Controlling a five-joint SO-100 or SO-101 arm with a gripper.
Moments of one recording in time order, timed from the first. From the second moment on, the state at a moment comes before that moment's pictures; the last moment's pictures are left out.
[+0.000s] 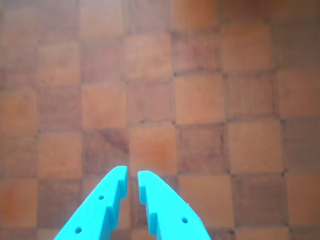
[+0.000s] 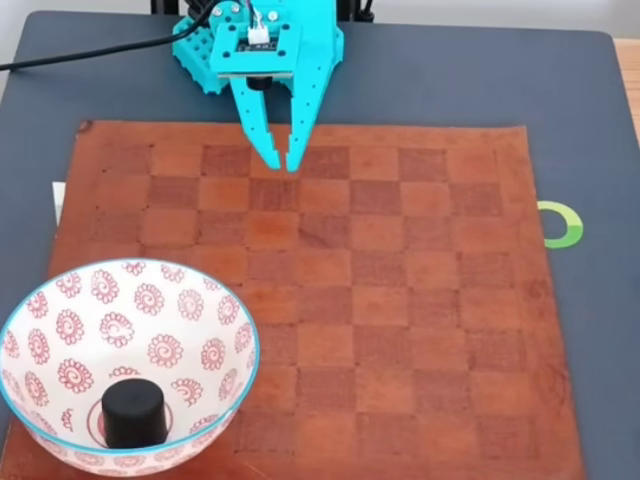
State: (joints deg) arm -6.5 193.9 180.7 68.8 100.6
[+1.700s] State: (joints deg) arm -6.1 194.2 183.1 68.8 98.6
